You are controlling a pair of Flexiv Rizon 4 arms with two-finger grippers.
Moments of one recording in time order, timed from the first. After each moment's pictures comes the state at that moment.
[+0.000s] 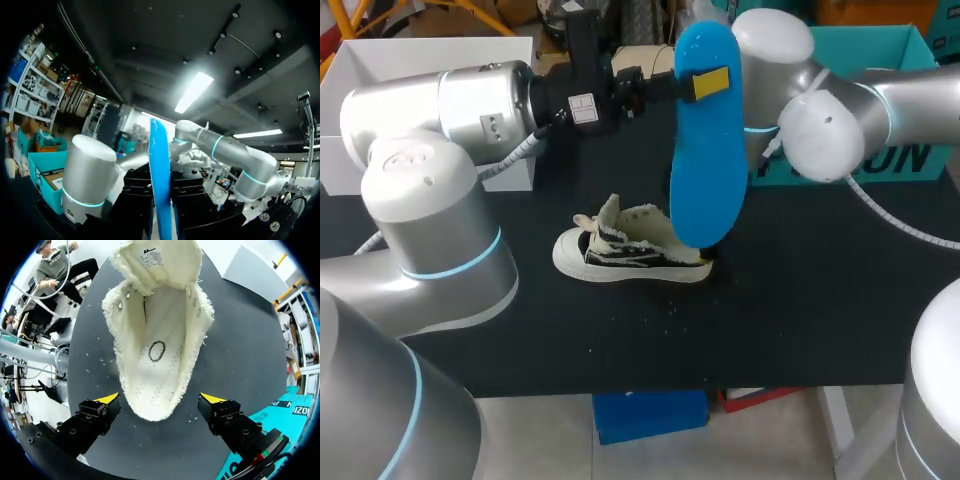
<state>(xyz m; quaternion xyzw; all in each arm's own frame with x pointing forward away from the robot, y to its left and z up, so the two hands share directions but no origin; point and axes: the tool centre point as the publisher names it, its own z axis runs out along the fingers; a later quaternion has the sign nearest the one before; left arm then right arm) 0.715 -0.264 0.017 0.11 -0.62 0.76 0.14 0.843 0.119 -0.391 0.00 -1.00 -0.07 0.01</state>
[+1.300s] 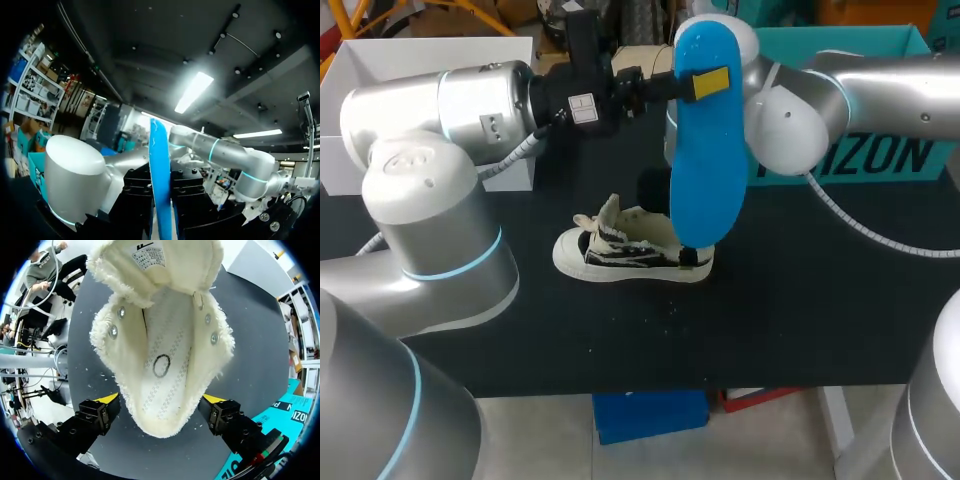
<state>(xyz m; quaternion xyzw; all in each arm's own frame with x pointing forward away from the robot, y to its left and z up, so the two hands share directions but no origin) 0.715 -0.264 0.017 0.11 -0.62 0.76 0.14 0.831 0.147 -0.394 -0.02 -1.00 -0.03 0.01</state>
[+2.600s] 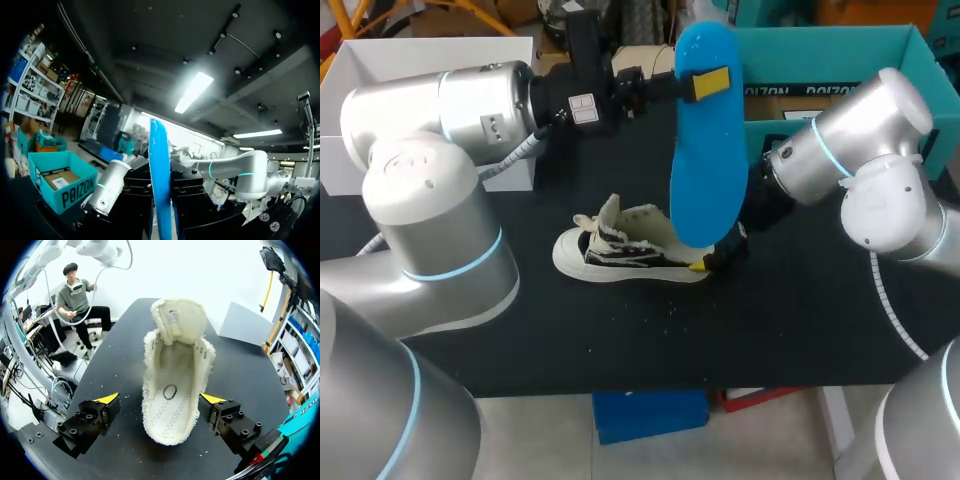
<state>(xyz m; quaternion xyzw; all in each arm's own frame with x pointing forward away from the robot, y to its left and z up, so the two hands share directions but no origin) 0.715 -0.264 0.017 0.11 -0.62 0.76 0.14 0.818 0.143 -0.380 0.04 -0.92 -0.38 0.00</state>
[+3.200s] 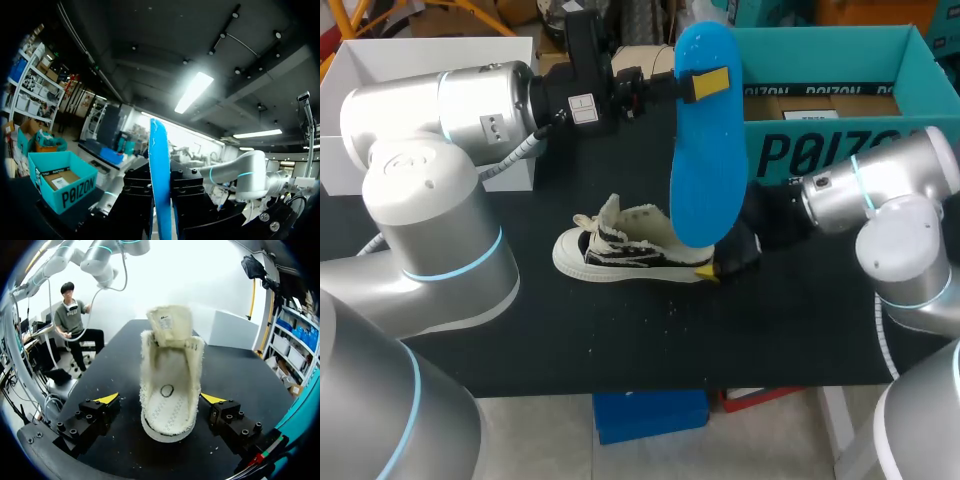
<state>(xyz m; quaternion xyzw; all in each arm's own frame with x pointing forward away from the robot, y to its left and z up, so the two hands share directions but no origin) 0.715 -0.264 0.017 0.11 -0.62 0.76 0.14 0.820 0.133 -0.397 0.00 -0.87 -0.49 -0.01</state>
